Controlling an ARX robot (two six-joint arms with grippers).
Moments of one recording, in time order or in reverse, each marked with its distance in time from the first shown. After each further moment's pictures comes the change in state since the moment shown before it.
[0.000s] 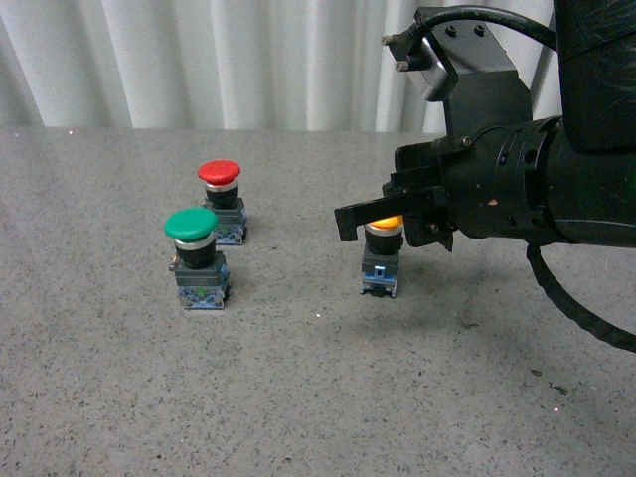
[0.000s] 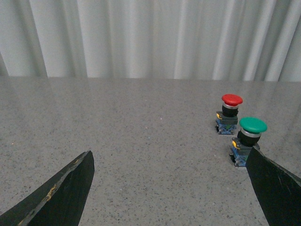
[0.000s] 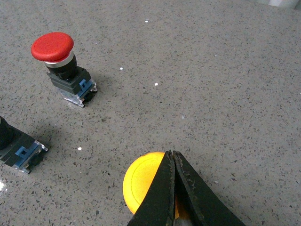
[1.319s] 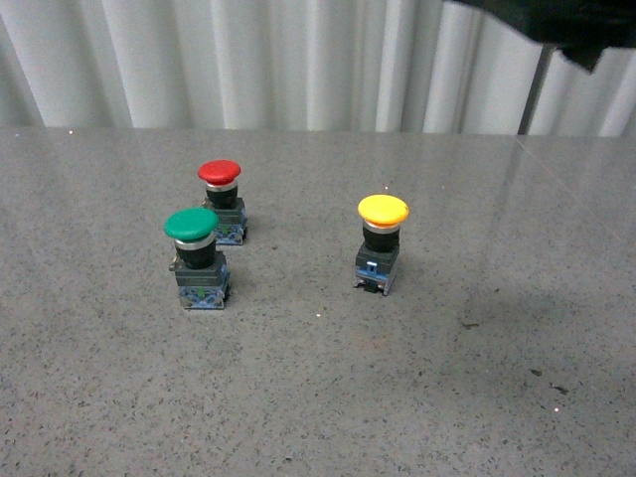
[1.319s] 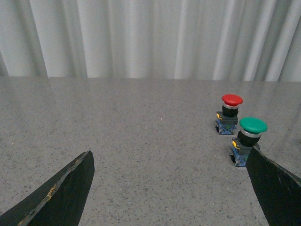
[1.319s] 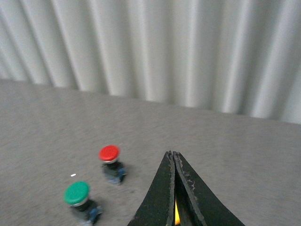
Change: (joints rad) left arm 0.000 0.000 0.000 0.000 0.000 0.000; right arm 0.066 -0.510 -0.199 0.088 0.073 0.079
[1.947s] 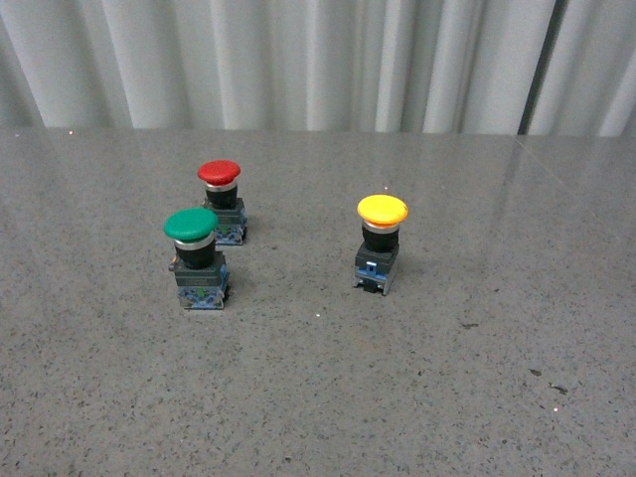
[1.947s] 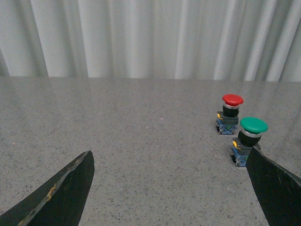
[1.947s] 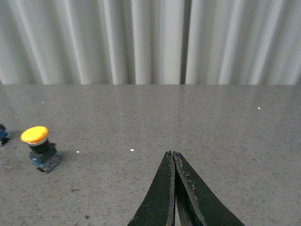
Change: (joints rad) left arm 0.000 0.000 0.000 0.000 0.000 0.000; right arm -0.425 -0.892 -0.546 -0.288 0.043 -0.077
